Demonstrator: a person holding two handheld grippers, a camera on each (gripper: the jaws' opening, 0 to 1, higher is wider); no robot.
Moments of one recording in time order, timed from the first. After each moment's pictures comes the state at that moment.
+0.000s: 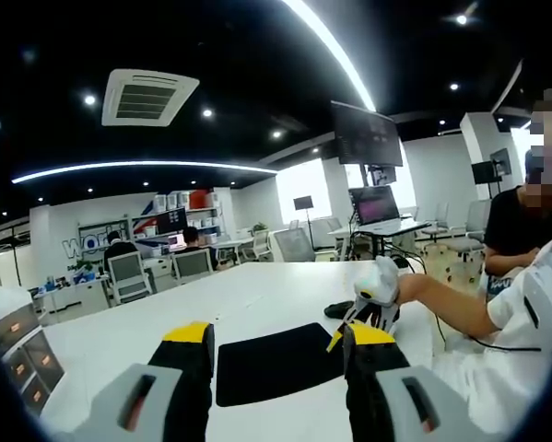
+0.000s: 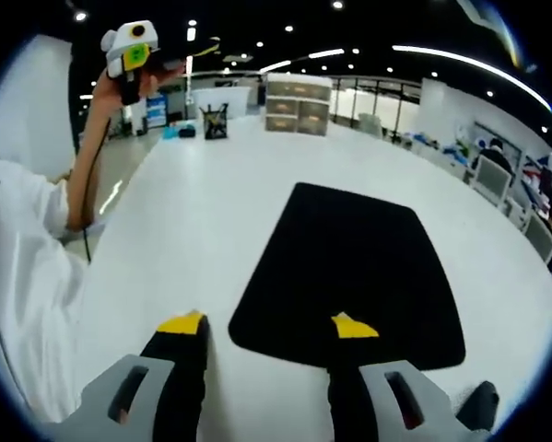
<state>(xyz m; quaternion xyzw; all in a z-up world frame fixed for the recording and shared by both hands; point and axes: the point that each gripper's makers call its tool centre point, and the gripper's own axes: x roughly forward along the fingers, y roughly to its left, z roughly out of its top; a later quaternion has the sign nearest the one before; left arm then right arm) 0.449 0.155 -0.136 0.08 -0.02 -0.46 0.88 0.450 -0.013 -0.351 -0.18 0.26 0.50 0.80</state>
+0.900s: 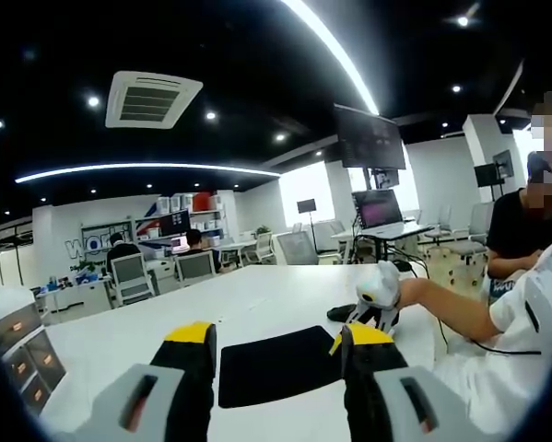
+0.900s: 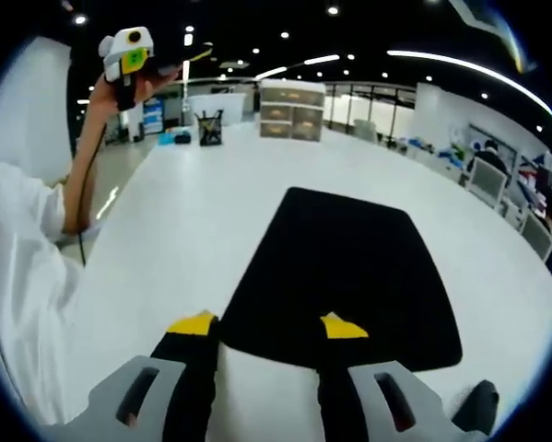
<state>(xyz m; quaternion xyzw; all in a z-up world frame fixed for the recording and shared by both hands) 0.449 0.158 -0.133 0.08 -0.02 -0.45 0.89 0.460 -0.017 -0.345 -0.17 0.25 0.50 0.81</state>
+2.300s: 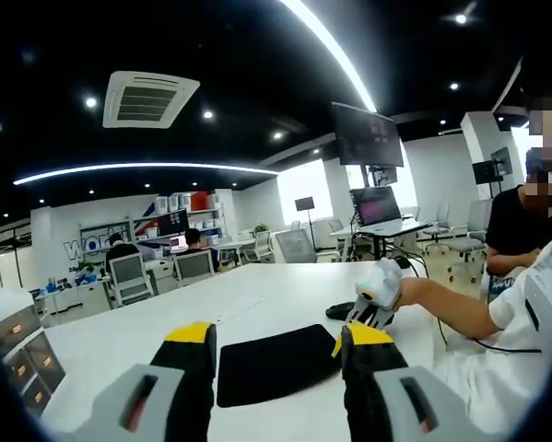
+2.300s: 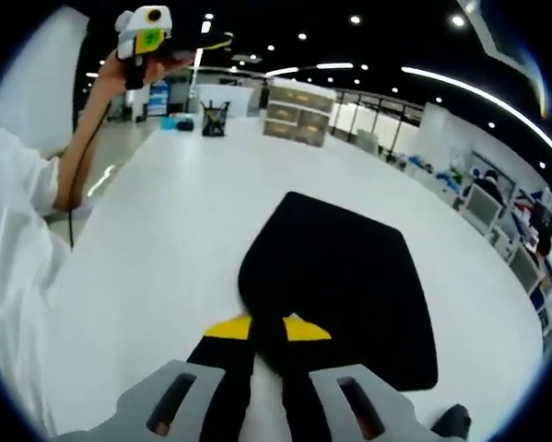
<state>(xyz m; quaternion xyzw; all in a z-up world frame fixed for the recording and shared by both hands) 0.449 0.155 -0.134 0.08 -0.02 -0.46 0.89 0.466 -0.014 -0.342 -0.23 0.22 0.49 0.82</state>
